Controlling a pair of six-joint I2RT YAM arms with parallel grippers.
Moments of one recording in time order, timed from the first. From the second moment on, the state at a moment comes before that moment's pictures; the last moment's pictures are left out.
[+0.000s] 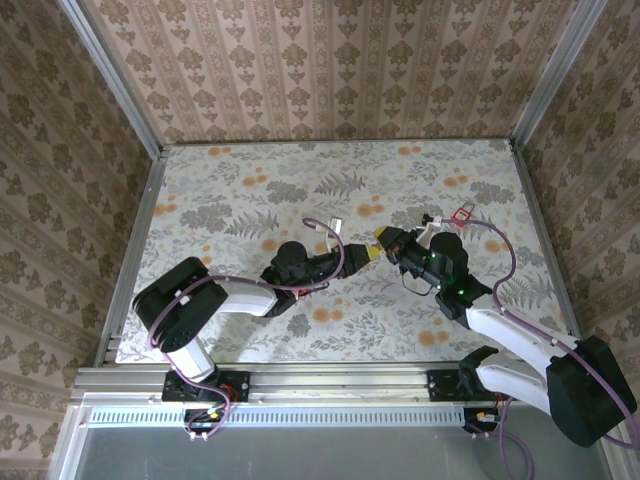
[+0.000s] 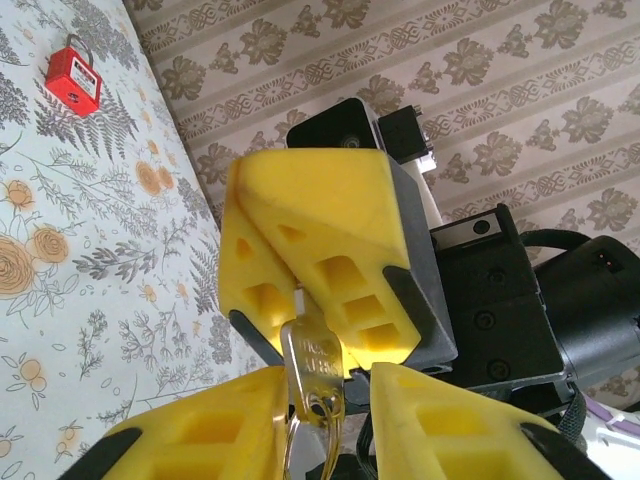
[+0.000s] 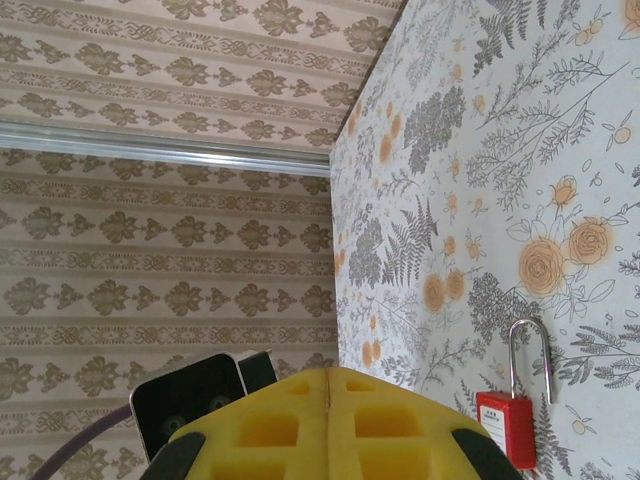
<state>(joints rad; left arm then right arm) -0.93 1.67 0.62 1.14 0.45 -1.22 0.46 1.05 0.43 0.44 -0.22 1.34</state>
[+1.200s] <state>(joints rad) -0.92 1.41 0.68 0.55 0.46 -0.83 0.38 0.83 0.63 -0.16 -0.14 1.06</state>
